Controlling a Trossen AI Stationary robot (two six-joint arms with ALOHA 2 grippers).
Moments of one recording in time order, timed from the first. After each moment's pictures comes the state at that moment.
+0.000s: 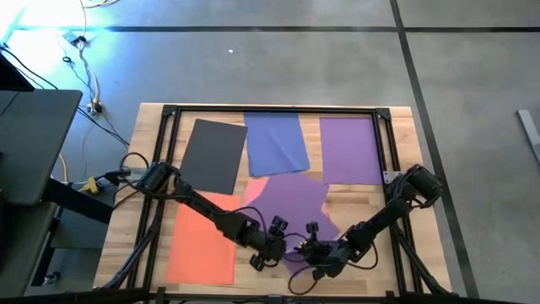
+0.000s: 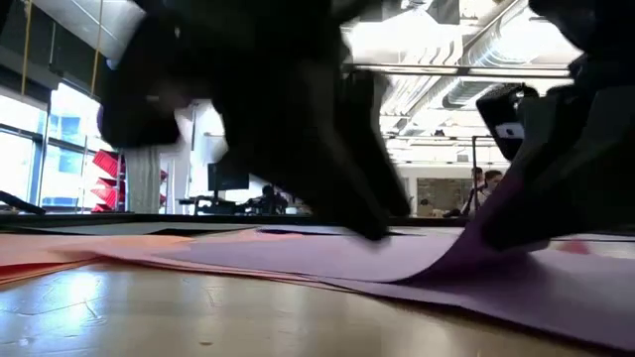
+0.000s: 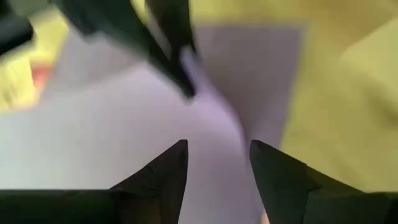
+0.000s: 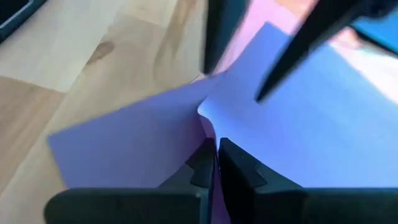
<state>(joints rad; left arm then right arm) -0.47 2.08 1.40 -0.18 -0.19 0.23 0.75 1.93 0.90 0.20 0.62 0.21</state>
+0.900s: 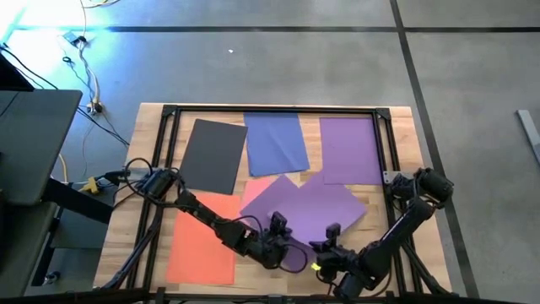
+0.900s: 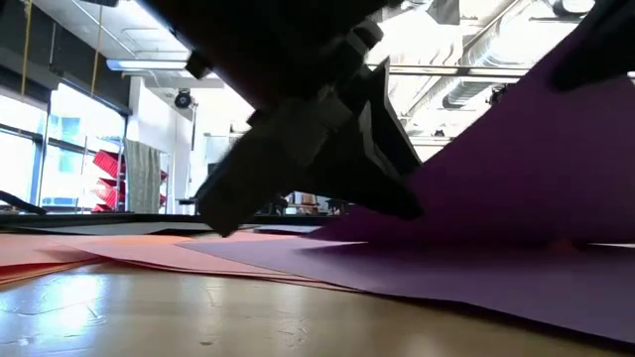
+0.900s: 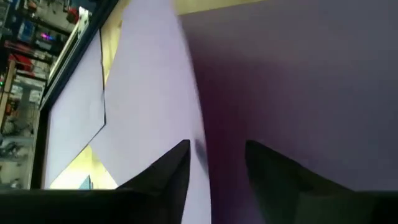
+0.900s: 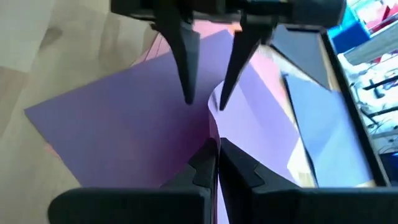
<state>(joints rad) -0.51 2.16 1.40 -0.06 -0.65 0.37 0.92 1.89 1.26 -0.72 0.93 0.57</state>
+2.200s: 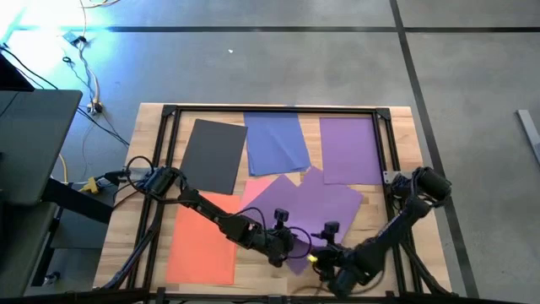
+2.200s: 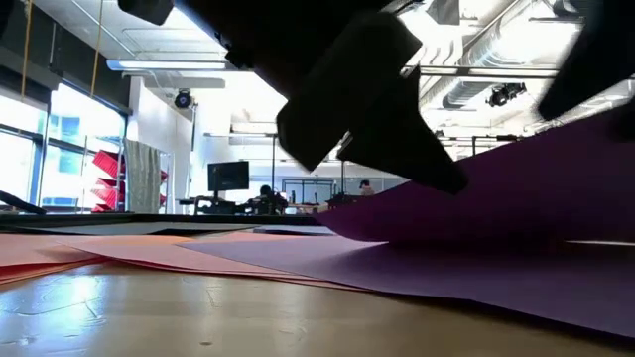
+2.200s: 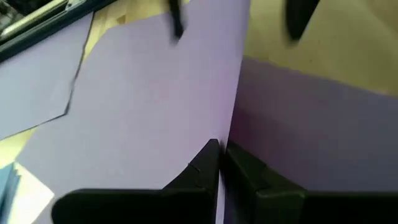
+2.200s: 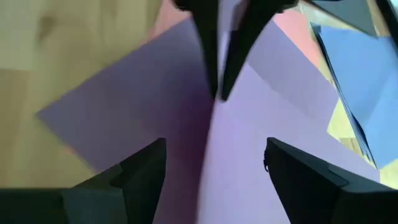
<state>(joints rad) -0.47 2.16 1.40 0.06 -0.50 0.06 0.82 1.89 1.26 -0.73 0.72 0.70</state>
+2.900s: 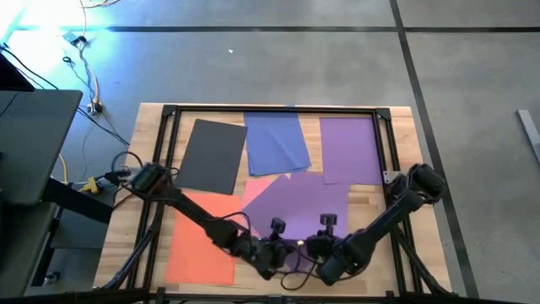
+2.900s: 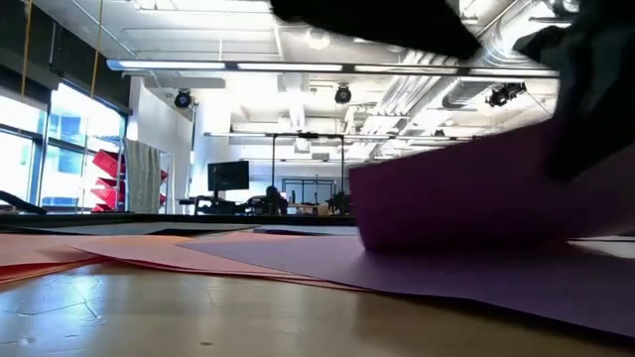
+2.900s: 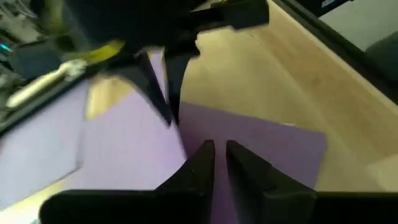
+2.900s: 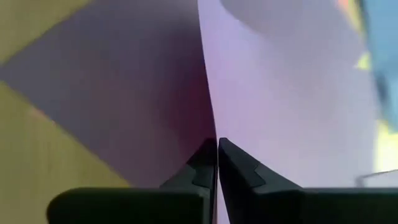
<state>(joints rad) -0.56 2.00 1.40 -0.03 -0.54 0.22 0.77 1.89 1.36 -0.96 0.56 0.69</state>
